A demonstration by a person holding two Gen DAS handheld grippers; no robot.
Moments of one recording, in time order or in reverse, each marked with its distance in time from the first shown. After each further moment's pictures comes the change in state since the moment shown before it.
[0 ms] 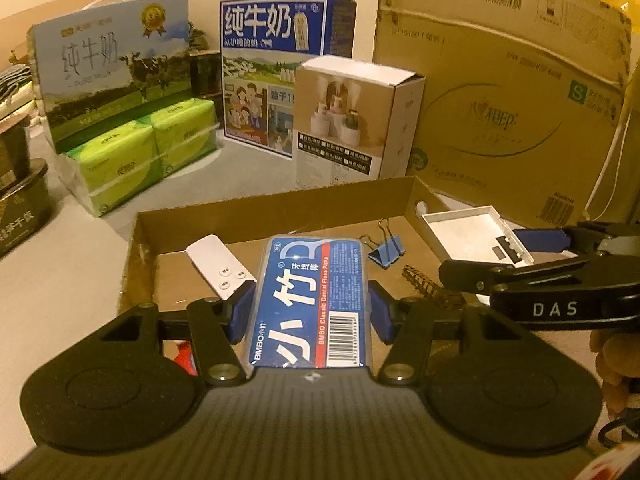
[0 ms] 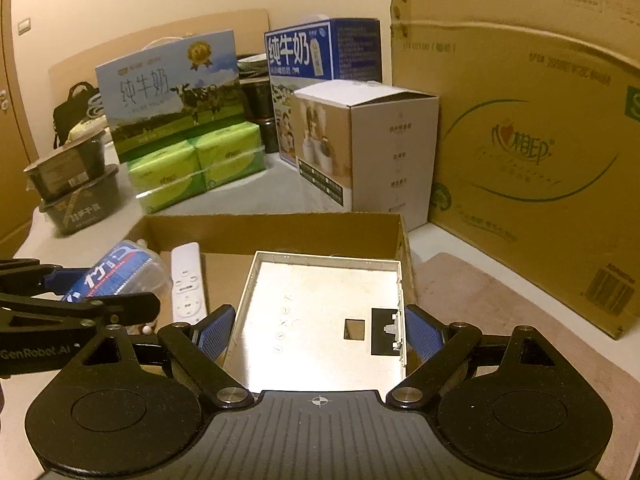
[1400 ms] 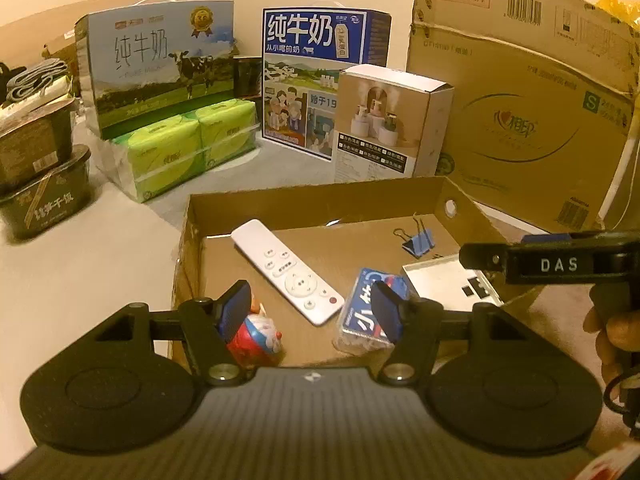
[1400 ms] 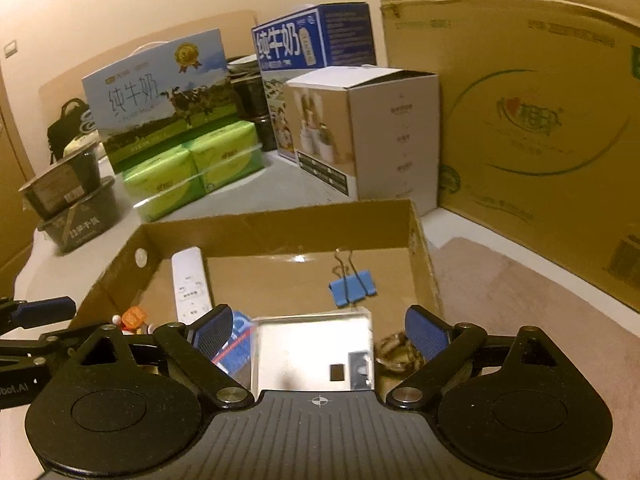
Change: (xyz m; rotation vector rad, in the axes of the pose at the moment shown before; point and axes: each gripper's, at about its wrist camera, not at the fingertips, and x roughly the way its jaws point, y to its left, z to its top) left arm -0.035 0.021 -0.027 -0.051 -0.045 0.064; right arm 0.005 0.001 -0.007 0.089 0.008 0.025
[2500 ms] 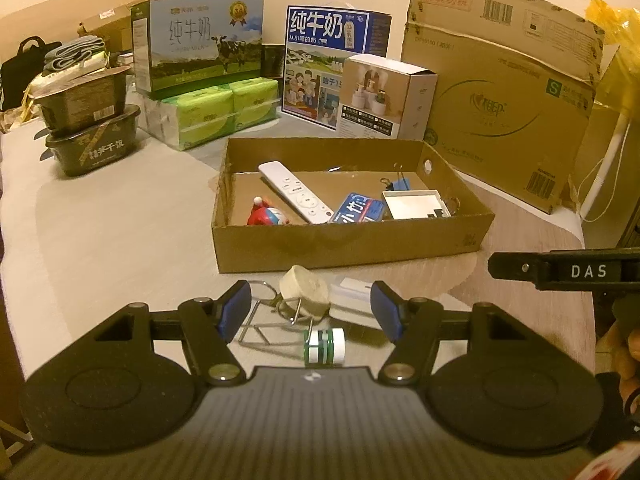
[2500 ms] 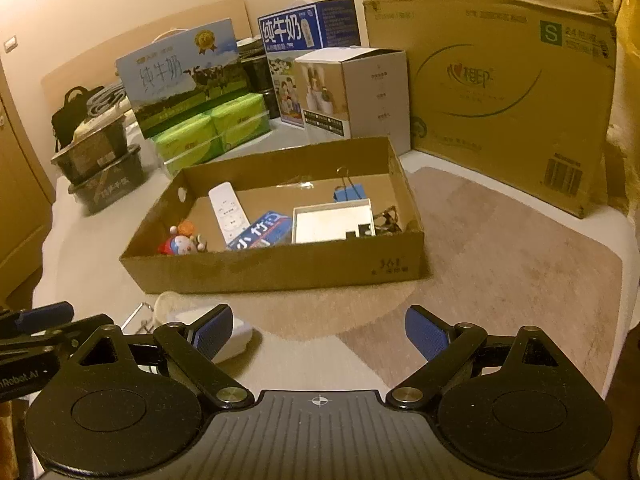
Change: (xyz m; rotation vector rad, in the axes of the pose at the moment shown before) left arm -0.115 -0.012 -0.074 -0.057 0.026 0.036; right arm -0.117 0.034 -0.076 0.039 0.057 -0.036
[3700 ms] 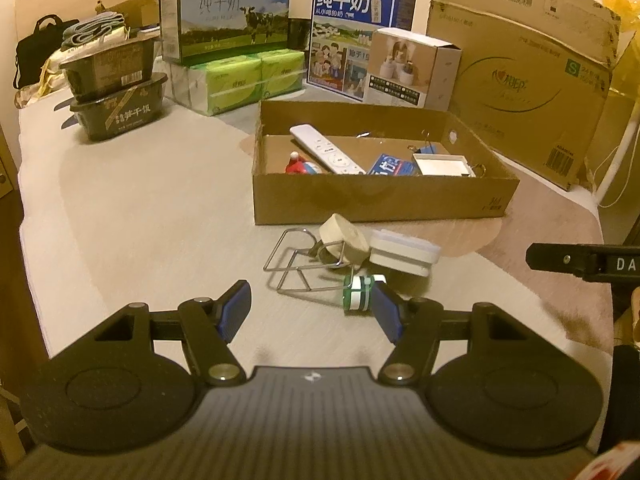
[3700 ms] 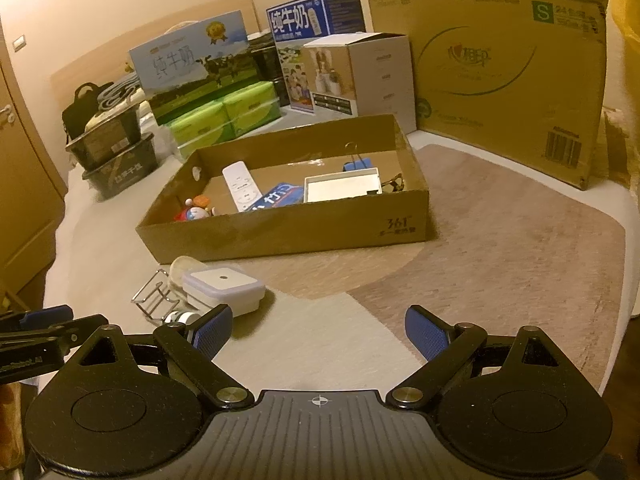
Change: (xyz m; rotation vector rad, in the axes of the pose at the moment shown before) left arm -0.005 0.027 -0.031 -0.024 0.066 0.042; right arm -0.008 0.003 -0.030 0.005 0.015 0.042
